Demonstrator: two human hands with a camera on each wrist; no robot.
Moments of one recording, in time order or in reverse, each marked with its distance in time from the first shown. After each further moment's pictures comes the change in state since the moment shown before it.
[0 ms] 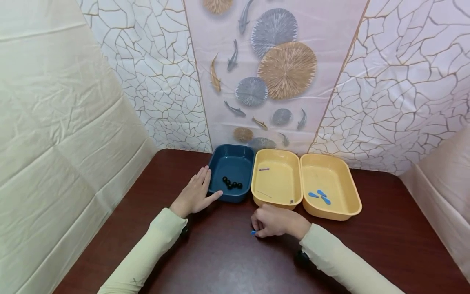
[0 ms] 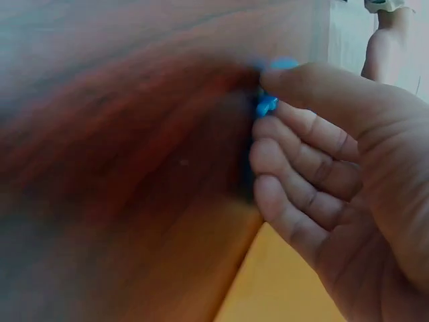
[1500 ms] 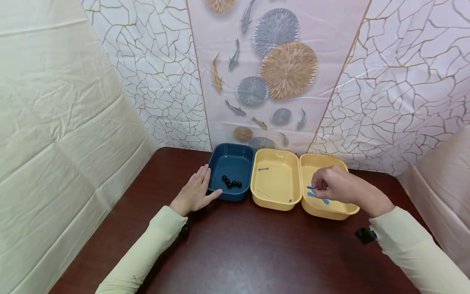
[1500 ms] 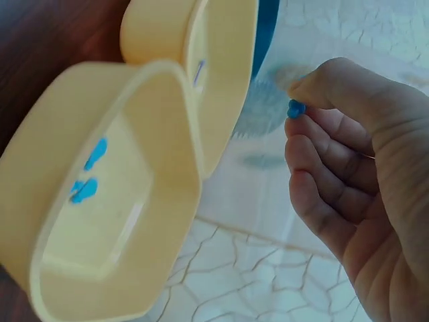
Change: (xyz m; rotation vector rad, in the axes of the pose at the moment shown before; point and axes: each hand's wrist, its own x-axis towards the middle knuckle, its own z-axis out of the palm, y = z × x) left_hand 0.000 -0.002 0.001 0.013 -0.008 0.000; right_hand -0.130 0.038 -0.117 -0.260 0.413 0.071
